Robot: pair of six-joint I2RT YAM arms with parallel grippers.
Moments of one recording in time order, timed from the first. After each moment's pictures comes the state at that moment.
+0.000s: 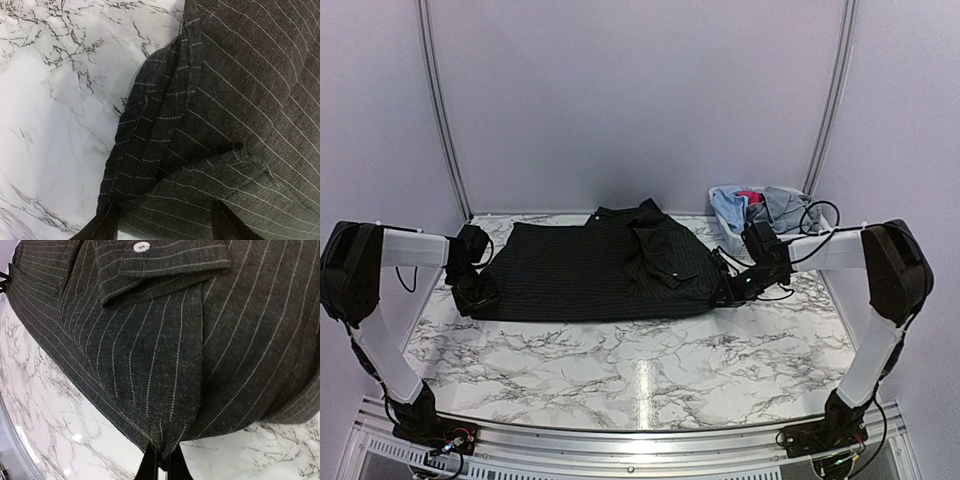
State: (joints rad) left arm -0.14 1.70 0.96 -0.58 -0.10 -0.69; right arm 0.35 1.79 1.05 -0.37 -0.51 0.04
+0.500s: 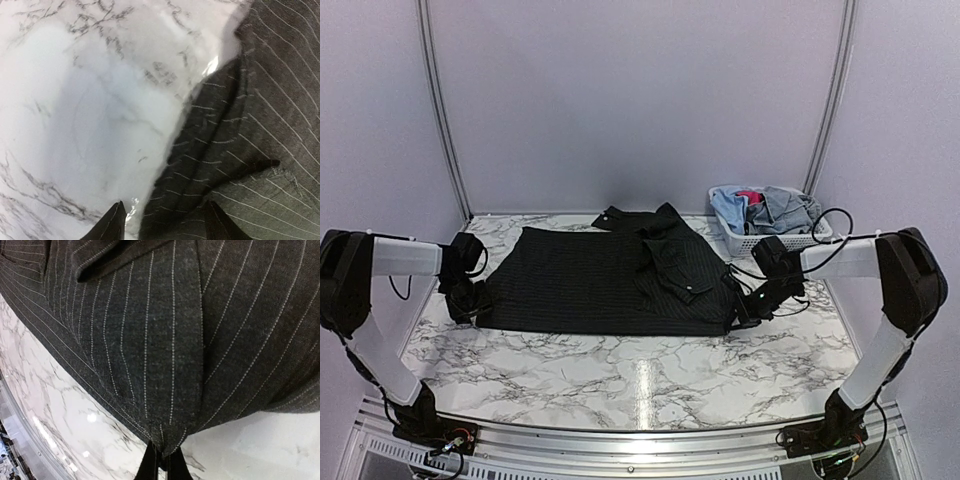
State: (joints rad) left arm -0.14 1.63 0.88 -0.58 -0.10 -0.65; right arm 0.33 1.69 0.95 -0.56 -0.51 0.05
